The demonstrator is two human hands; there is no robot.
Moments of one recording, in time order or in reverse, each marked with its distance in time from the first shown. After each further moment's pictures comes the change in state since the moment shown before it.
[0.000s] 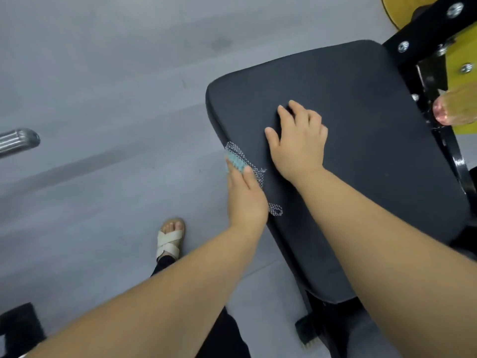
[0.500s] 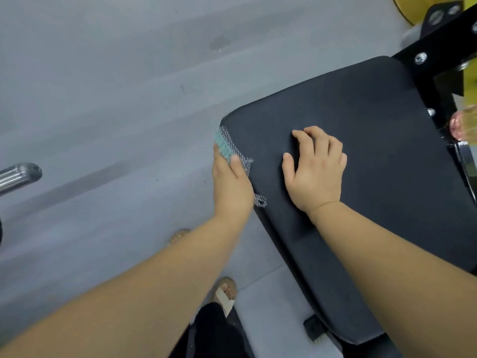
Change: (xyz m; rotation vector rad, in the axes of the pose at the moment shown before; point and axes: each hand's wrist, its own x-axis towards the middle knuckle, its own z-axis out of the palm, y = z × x) left_hand 0.091 0.049 -0.037 0.108 0.005 0.060; right_hand 0.024 -0.004 0.017 0.005 0.151 0.032
